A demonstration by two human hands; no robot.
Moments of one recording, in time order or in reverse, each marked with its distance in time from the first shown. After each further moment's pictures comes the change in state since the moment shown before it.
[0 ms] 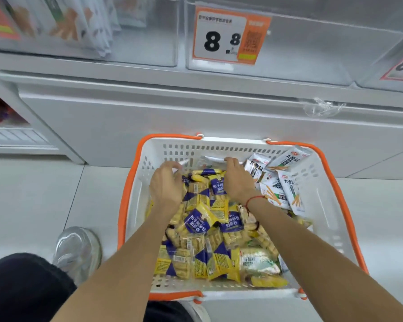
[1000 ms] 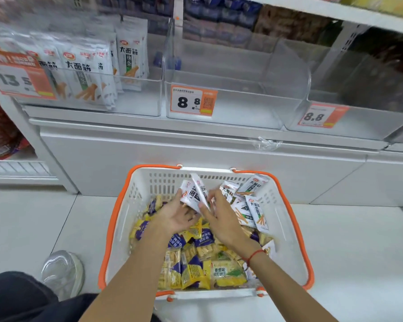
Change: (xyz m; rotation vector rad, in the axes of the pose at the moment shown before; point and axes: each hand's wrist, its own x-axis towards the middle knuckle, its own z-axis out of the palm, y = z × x) left_hand -0.056 0.077 -0.035 -1.424 -0.755 -0.884; right_hand -0.119 -0.002 -0.055 0.539 0.205 -0.199
